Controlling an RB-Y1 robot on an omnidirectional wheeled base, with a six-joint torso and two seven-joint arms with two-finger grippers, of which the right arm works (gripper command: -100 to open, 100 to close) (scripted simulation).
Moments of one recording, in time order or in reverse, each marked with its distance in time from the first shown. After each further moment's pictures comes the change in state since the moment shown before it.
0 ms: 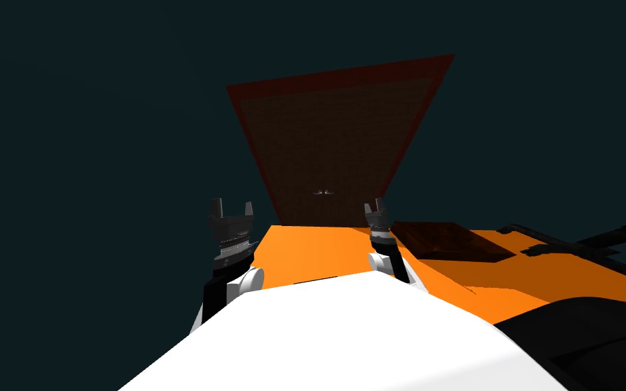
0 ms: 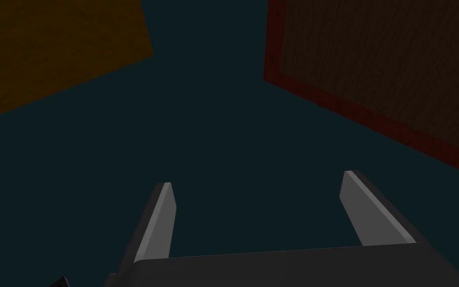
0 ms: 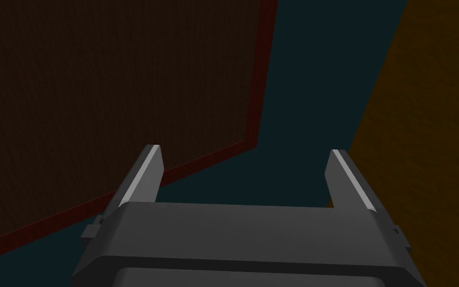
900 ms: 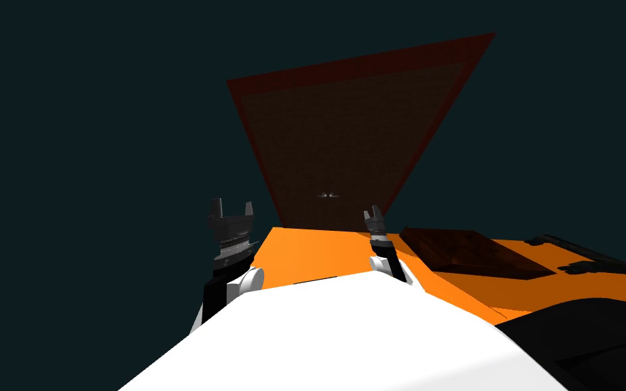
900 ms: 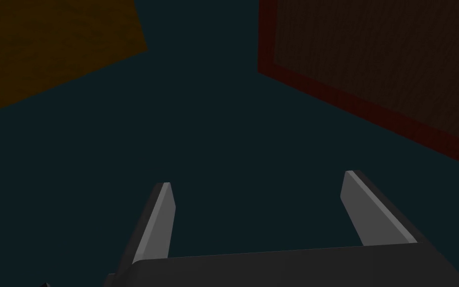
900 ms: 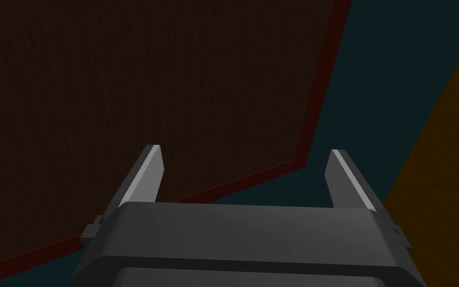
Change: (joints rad) arm -0.040 -0.029 -0.039 0.212 0.022 -0.034 -0.047
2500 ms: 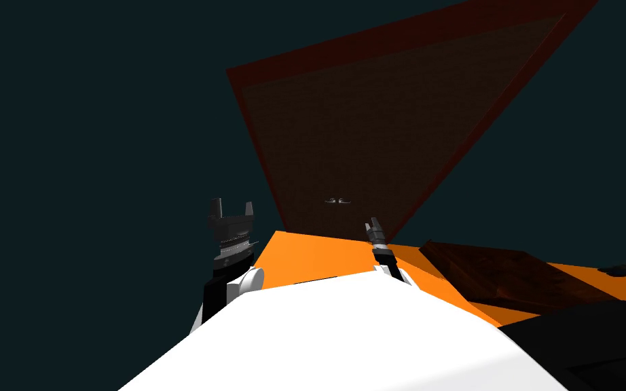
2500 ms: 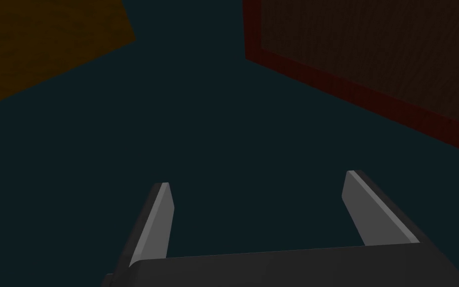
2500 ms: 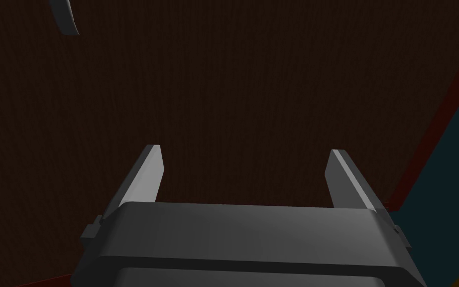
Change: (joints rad) arm -0.072 -0.038 -0.064 0.379 0.042 -0.066 -0.077
